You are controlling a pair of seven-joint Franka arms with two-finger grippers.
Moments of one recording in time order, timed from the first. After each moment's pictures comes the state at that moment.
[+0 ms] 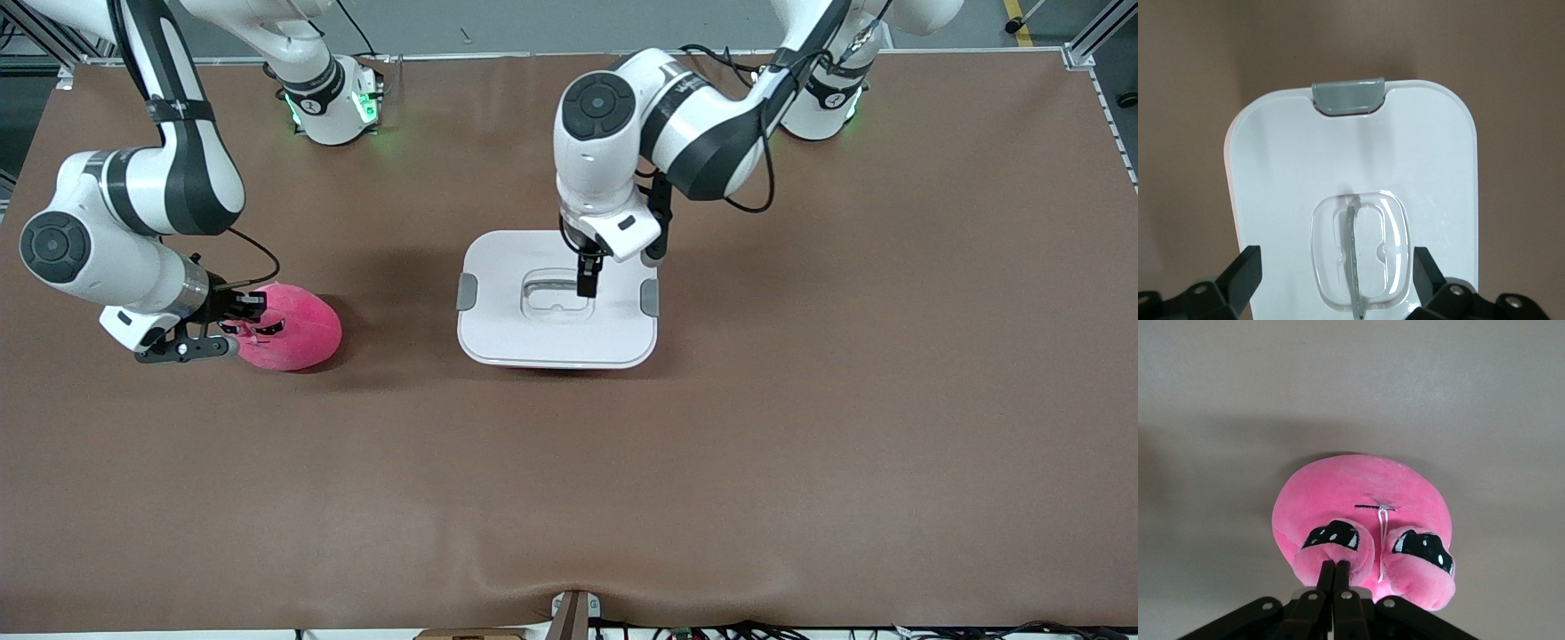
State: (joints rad) left arm -0.75 0.46 -0.09 -1.45 0.04 1.92 -2.30; right arm 0.04 0.17 -0.02 -2.00 -0.01 2.02 -0.07
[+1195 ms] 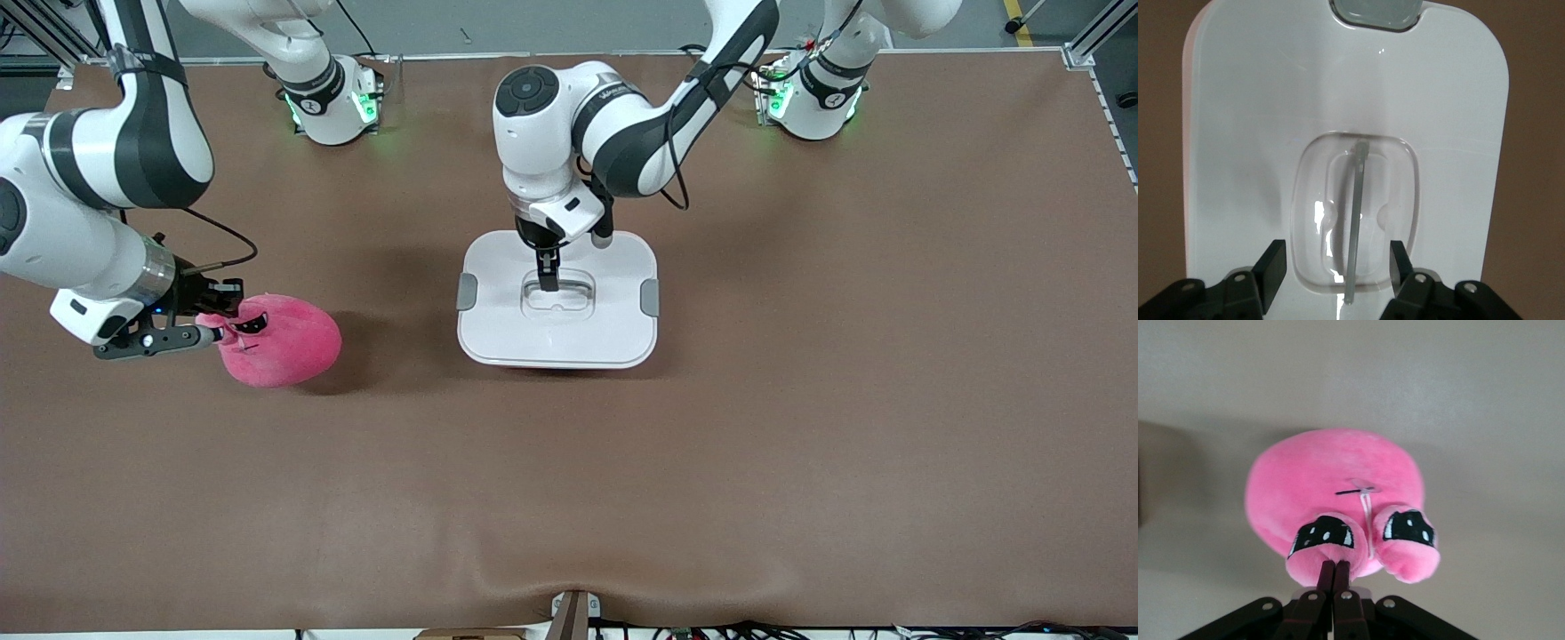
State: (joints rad) left arm -0.86 0.57 -0.09 -1.45 0.22 2.10 -2.65; right arm 0.06 0.13 -0.01 -1.83 -0.01 1.84 -0.11
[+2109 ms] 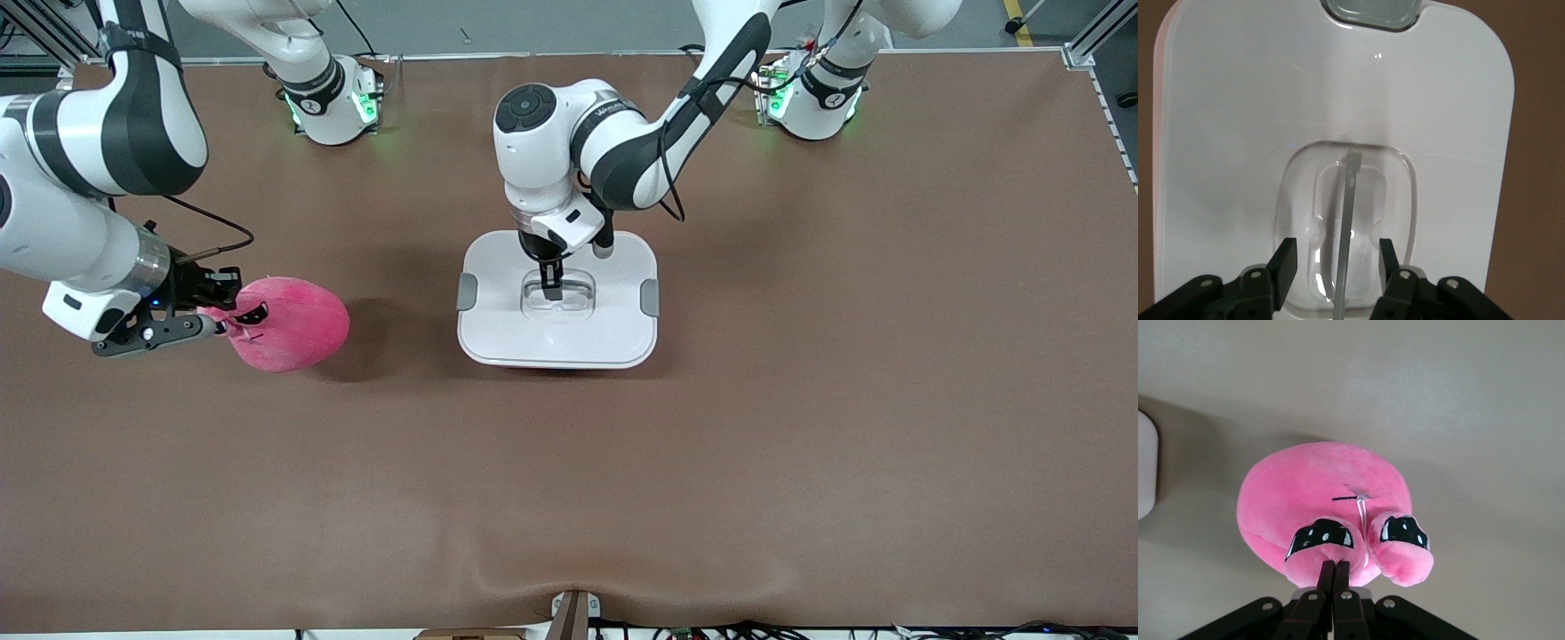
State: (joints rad) left arm -0.86 0.59 -0.08 -1.45 0.23 2.11 -2.66; right arm 0.09 0.13 -0.01 -1.75 -0.01 1.75 -0.17
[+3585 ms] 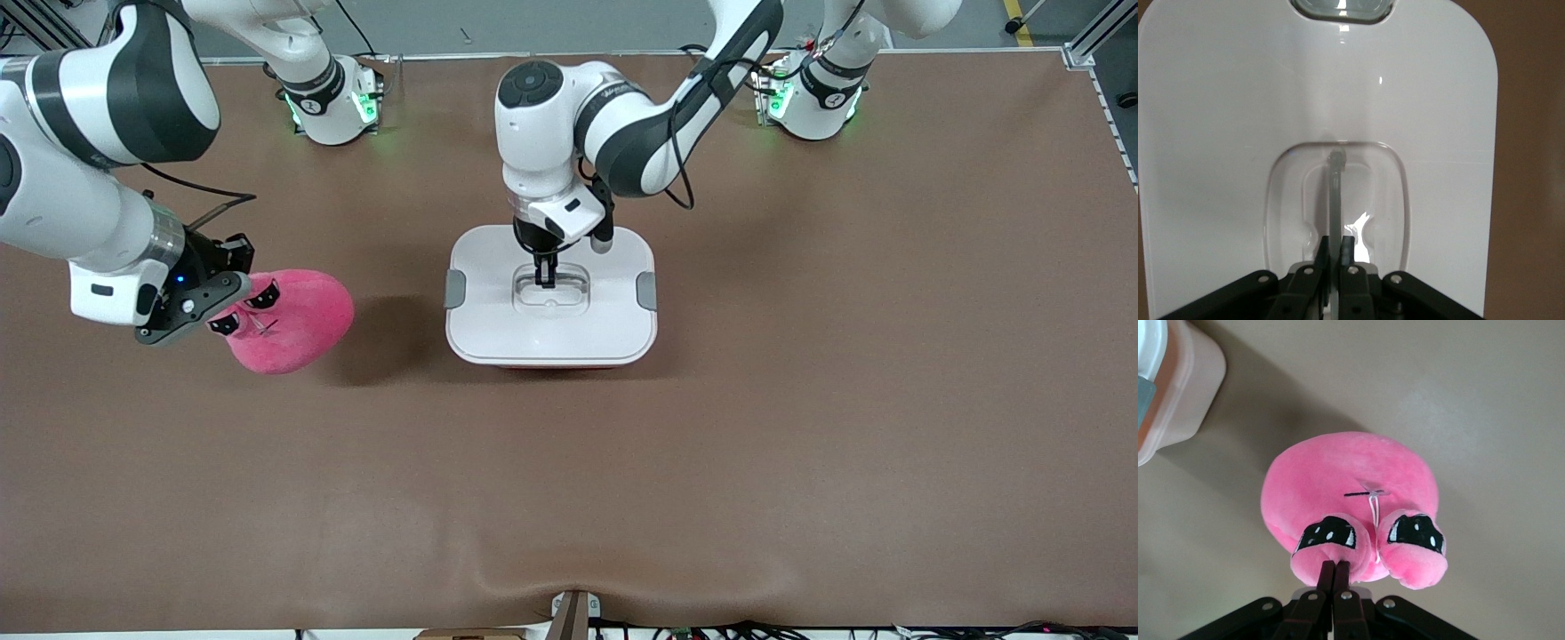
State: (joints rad) left arm -0.85 0.53 -0.08 -1.44 0.23 2.12 -2.59; right arm 0.17 0.13 -0.01 -1.64 -0.01 1.61 -0.48
